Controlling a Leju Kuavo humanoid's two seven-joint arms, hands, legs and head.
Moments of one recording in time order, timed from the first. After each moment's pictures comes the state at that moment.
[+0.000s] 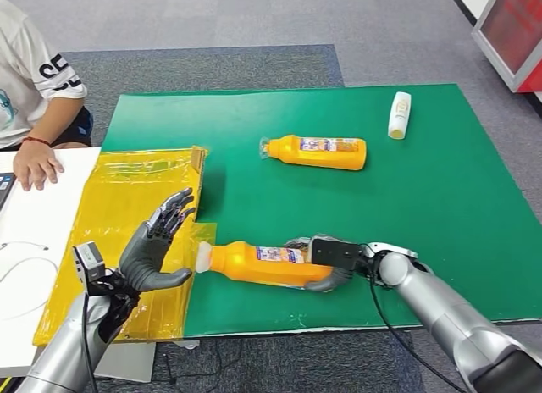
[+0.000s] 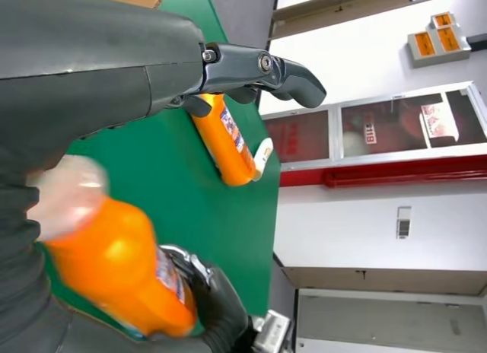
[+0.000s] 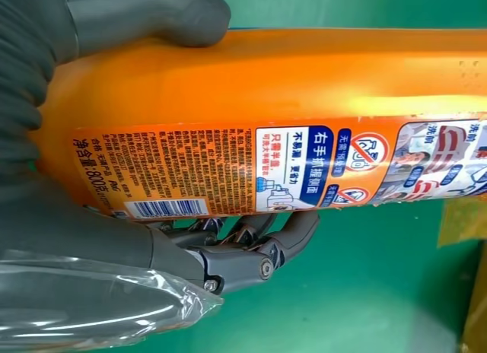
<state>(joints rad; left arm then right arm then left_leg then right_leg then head) -0.23 0.10 -0.30 -1.28 0.01 -0.51 -0.61 -0.60 -0.21 0.74 -0.87 0.09 0.46 -0.48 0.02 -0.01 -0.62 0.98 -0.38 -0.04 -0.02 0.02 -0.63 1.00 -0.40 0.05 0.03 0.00</state>
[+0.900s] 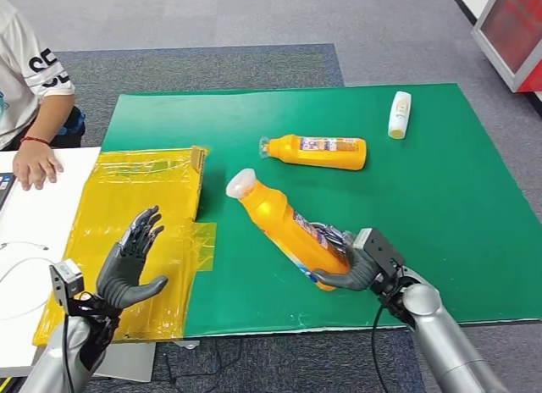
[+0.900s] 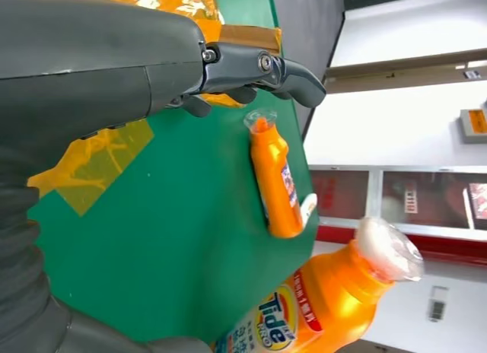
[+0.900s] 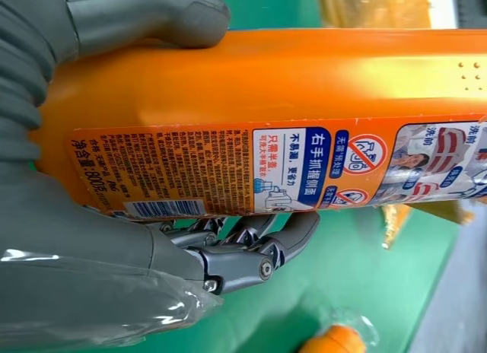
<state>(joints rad) -0.09 0.12 -0.16 -1.28 0.05 -0.47 -0.58 -0.29 -0.15 0.32 -1.16 -0.12 0.42 -0.42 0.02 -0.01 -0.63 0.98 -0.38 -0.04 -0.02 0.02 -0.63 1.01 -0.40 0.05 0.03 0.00</state>
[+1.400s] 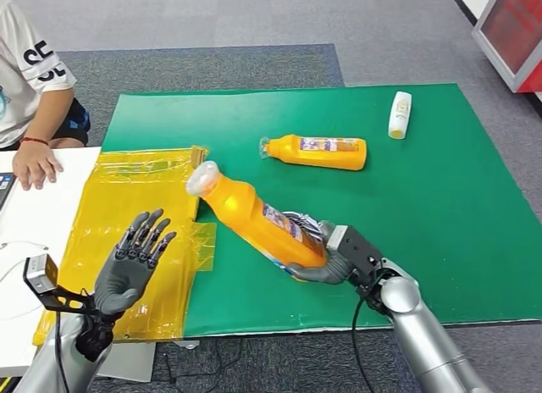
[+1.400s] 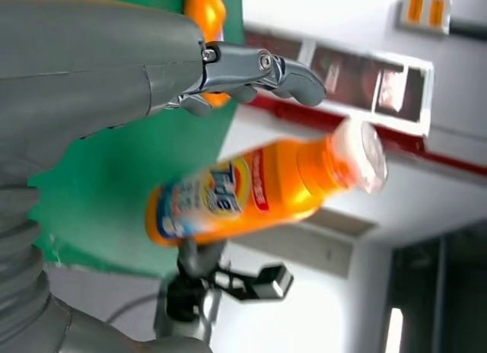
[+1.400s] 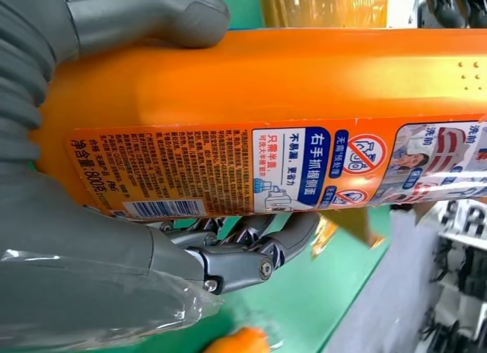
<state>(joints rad) -0.15 0.13 -0.18 -1.19 0.35 -0.95 -0.57 -0.31 -0.07 0.37 -1.27 -0.01 0.38 -0.41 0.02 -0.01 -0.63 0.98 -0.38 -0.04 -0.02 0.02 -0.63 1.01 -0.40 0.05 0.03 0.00</state>
